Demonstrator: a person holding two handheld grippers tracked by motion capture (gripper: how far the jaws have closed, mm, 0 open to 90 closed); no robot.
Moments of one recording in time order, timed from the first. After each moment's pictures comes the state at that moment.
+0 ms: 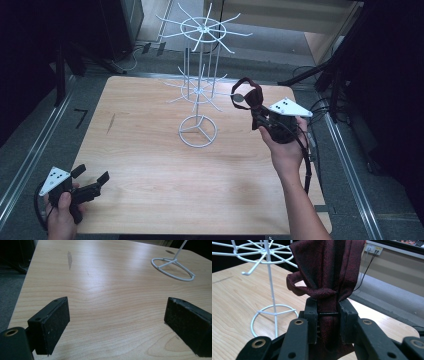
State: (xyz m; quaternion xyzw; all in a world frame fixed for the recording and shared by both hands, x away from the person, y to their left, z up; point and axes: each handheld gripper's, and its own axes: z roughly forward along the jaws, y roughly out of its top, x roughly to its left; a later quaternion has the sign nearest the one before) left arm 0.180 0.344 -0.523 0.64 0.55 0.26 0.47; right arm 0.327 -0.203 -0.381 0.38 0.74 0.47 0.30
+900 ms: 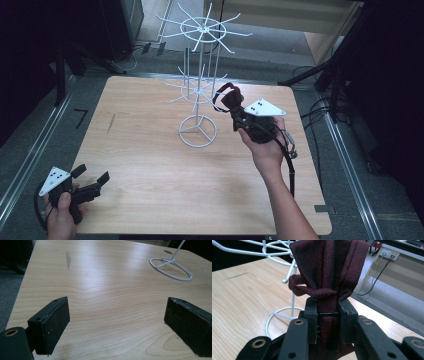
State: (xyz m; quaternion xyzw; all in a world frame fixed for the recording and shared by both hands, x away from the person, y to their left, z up) left arm 0.180 0.345 -0.523 0.64 0.55 0.26 0.48; right arm 0.330 -0.154 -0.388 0.34 0.76 0.47 0.29
